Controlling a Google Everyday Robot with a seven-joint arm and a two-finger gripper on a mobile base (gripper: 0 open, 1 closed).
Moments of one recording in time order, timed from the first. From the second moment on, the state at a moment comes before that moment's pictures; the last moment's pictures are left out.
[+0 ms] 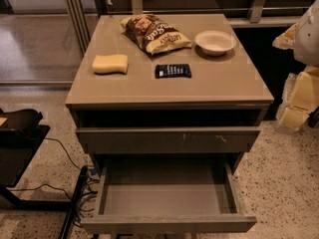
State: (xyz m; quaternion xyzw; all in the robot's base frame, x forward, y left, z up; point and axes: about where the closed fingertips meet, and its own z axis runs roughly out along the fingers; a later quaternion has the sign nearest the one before) arm 0.438 -0.217 0.976 -0.60 0.78 -0.03 0.16
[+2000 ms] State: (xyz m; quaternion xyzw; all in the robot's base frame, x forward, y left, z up) arm 0.396 -0.218 0.824 -0.60 0.78 0.05 0.19
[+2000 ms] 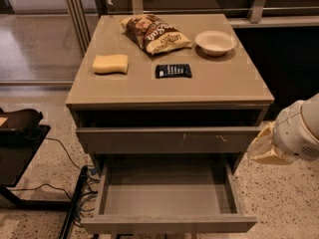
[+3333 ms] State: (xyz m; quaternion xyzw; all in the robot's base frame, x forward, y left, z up) arm 0.350 -0.191 0.571 -0.52 0.81 0.21 0.17
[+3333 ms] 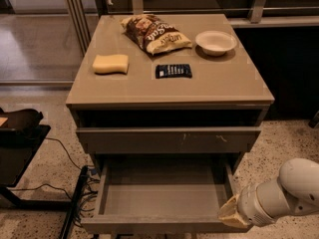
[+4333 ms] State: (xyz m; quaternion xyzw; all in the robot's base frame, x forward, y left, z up) arm 0.352 -0.205 0.501 -0.49 0.83 0.20 0.17
